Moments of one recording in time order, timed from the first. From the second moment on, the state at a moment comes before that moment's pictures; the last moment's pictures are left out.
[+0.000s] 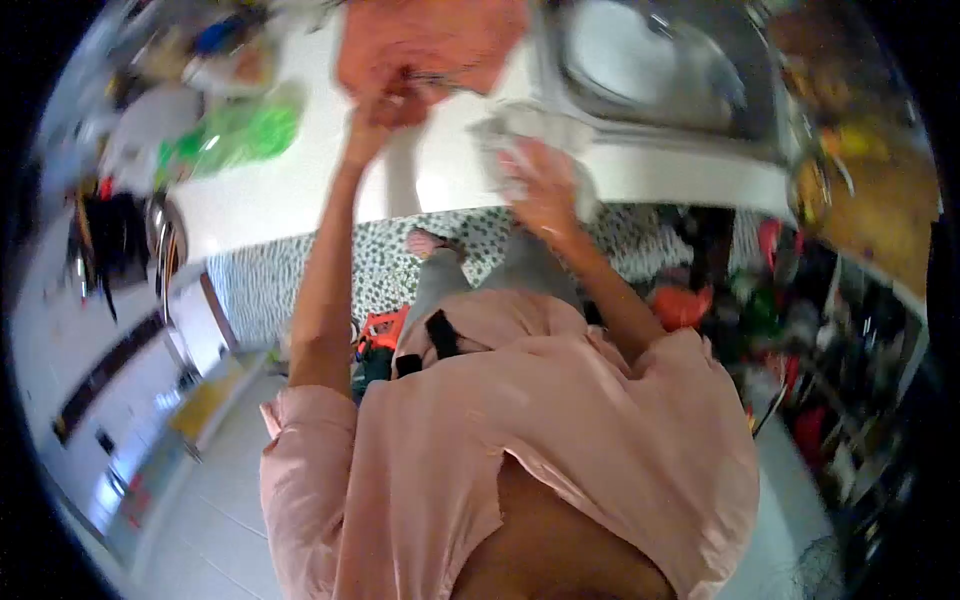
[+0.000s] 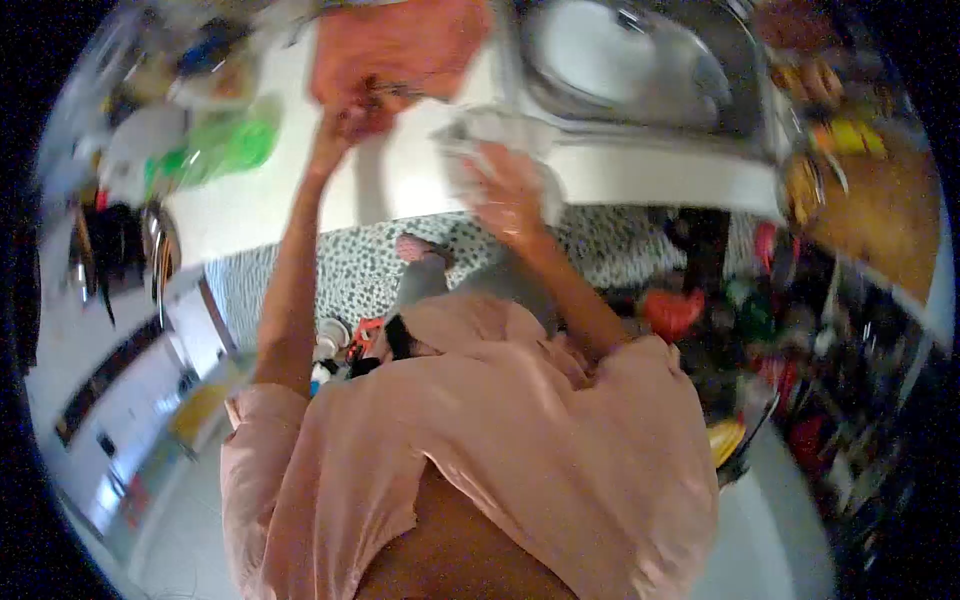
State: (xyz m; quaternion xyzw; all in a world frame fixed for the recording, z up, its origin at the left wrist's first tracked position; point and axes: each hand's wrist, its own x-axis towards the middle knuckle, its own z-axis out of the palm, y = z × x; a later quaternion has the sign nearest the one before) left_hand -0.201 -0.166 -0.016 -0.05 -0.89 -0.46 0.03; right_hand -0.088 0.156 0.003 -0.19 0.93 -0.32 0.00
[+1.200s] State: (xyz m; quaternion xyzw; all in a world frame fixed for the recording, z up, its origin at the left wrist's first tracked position) left_hand 0.422 -0.478 0.010 0.62 -0.42 -0.63 0.19; right_hand -0.088 -0.592 -0.011 -0.49 0.86 -0.11 -0.14
